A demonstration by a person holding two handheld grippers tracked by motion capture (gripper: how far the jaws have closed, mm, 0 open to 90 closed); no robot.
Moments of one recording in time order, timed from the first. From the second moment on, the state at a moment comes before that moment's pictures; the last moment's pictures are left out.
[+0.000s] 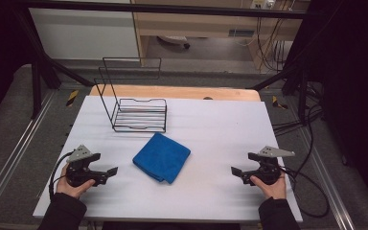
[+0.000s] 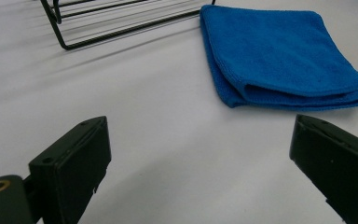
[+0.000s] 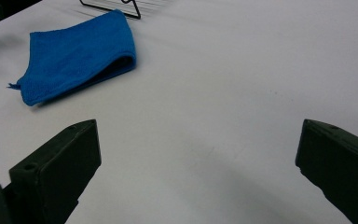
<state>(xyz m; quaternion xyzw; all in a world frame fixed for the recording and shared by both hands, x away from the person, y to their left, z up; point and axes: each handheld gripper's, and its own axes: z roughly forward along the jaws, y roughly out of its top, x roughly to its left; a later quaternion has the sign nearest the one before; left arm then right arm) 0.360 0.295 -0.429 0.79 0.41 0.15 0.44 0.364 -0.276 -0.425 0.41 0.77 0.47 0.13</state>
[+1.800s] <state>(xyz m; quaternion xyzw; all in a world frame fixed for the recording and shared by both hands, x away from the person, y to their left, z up) 0.361 0.297 -0.429 0.79 0.41 0.16 0.43 0.362 -0.085 -0.416 0.28 0.85 0.43 0.11</state>
